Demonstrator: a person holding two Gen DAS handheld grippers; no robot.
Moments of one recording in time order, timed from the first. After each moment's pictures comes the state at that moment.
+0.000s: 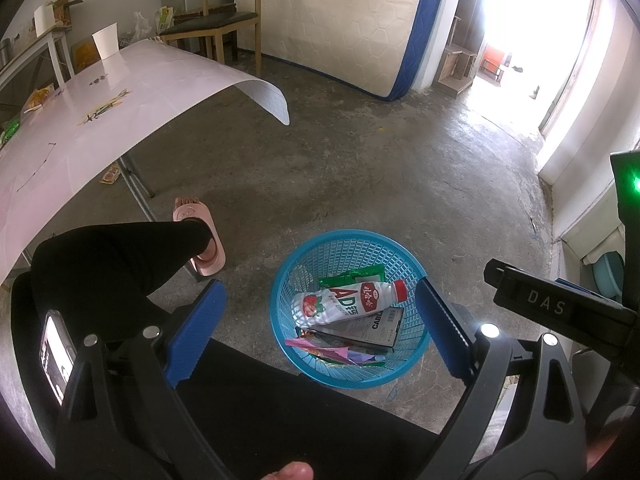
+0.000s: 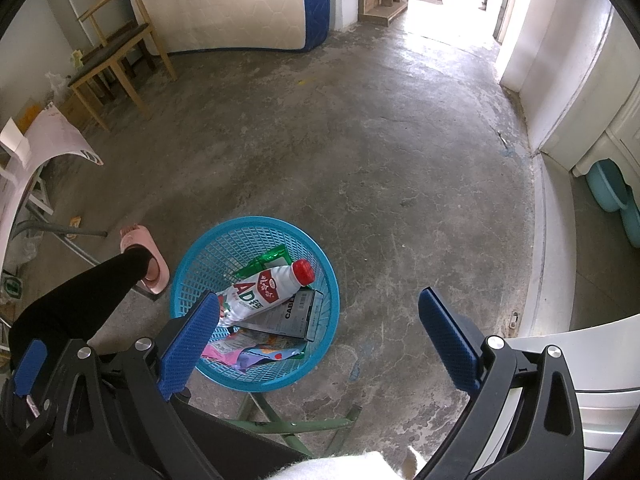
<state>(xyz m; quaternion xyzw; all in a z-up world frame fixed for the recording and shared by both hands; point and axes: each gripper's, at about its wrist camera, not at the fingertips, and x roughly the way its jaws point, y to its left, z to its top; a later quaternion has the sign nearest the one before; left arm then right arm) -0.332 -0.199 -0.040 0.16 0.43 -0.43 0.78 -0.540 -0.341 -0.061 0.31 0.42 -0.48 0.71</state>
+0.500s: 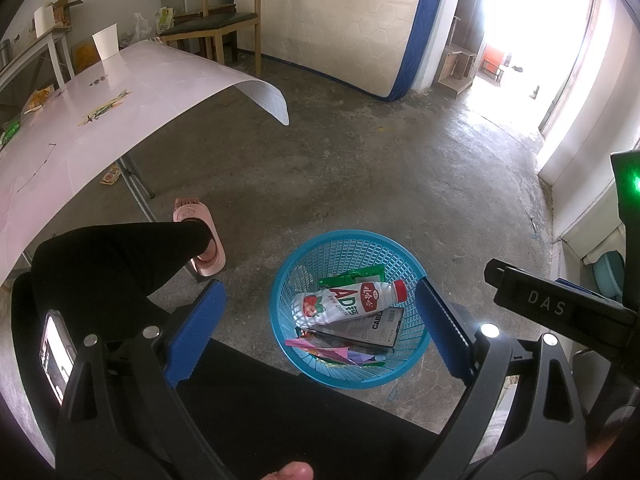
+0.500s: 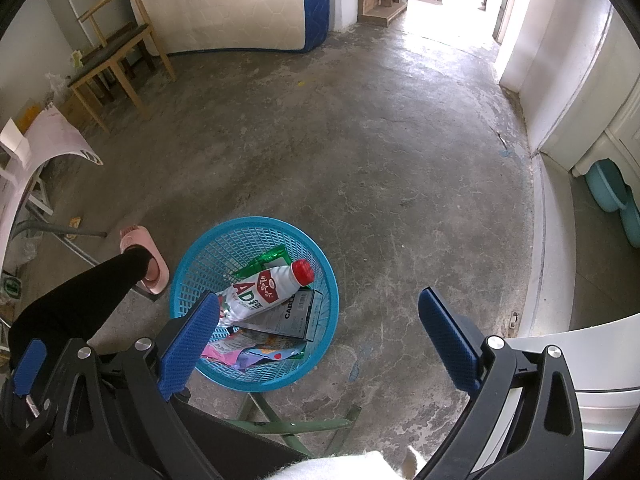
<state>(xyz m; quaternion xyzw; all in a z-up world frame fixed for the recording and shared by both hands) -0.332 -0.200 -0.039 0.16 0.43 -0.43 0.78 -0.539 -0.343 -0.060 0.31 0.42 -0.48 0.71</state>
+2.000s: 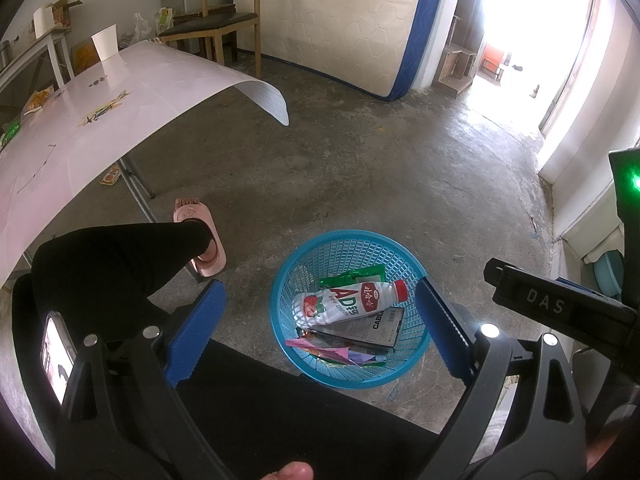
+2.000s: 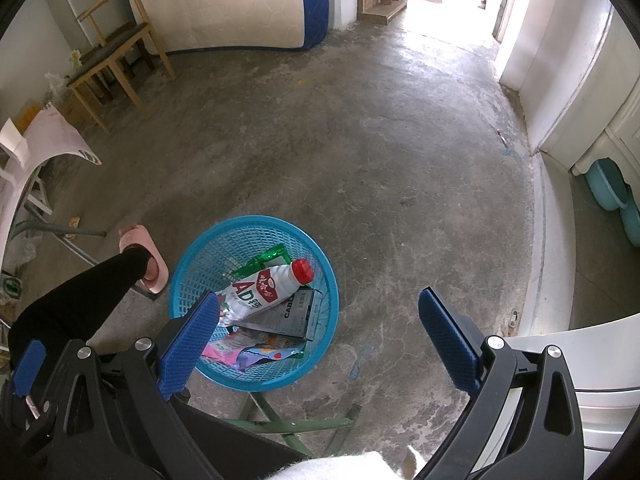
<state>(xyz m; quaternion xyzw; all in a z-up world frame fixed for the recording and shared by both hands) -0.334 -0.200 -0.039 0.16 0.43 -0.43 0.78 -0.536 -0.338 -0.063 0.30 0.42 -0.48 0.71</state>
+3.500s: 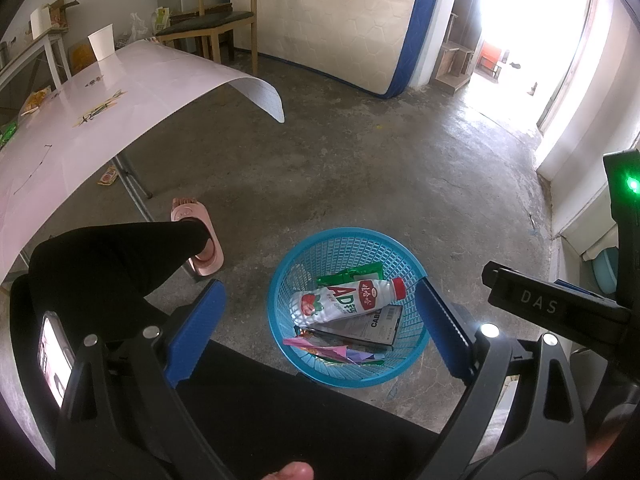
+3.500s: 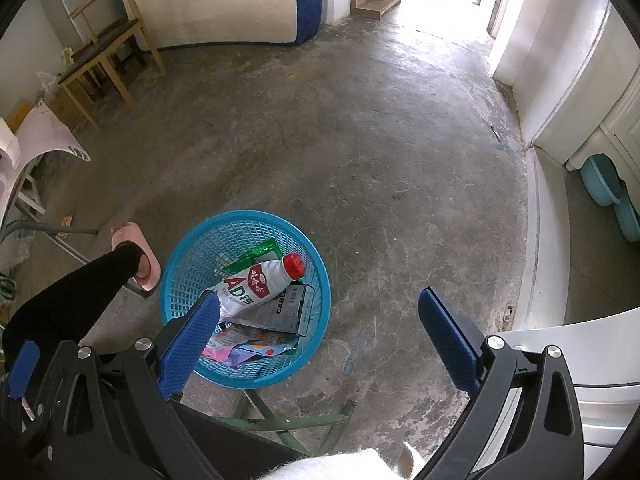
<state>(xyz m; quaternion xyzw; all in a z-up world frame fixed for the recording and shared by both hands) -0.329 -0.201 -0.037 0.16 0.43 -0.43 0.77 -0.542 -0.353 -0.061 0.31 0.43 -0.48 0.70</state>
